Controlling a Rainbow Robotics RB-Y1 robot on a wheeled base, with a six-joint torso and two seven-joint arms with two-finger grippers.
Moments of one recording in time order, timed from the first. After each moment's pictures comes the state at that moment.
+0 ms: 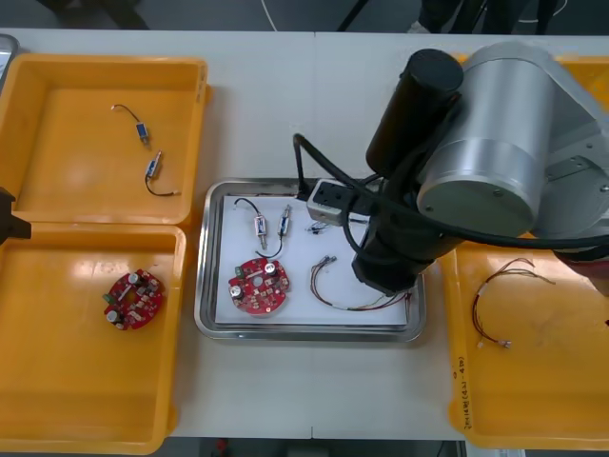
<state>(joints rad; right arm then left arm) -0.83 -0.58 0.62 -2.10 -0.89 1.92 1.52 -0.11 1.06 0.28 -2.17 1.09 1.70 -0.95</state>
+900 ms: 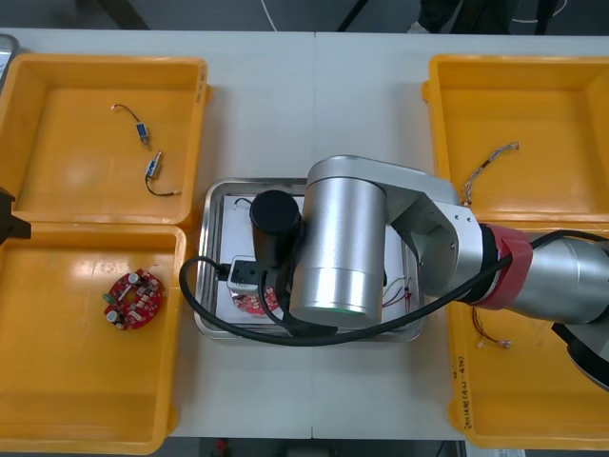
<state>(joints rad) -0.97 -0.45 1.06 -1.93 -0.75 1.68 1.52 -0.11 1.06 0.28 -2.17 1.09 1.70 -0.95</state>
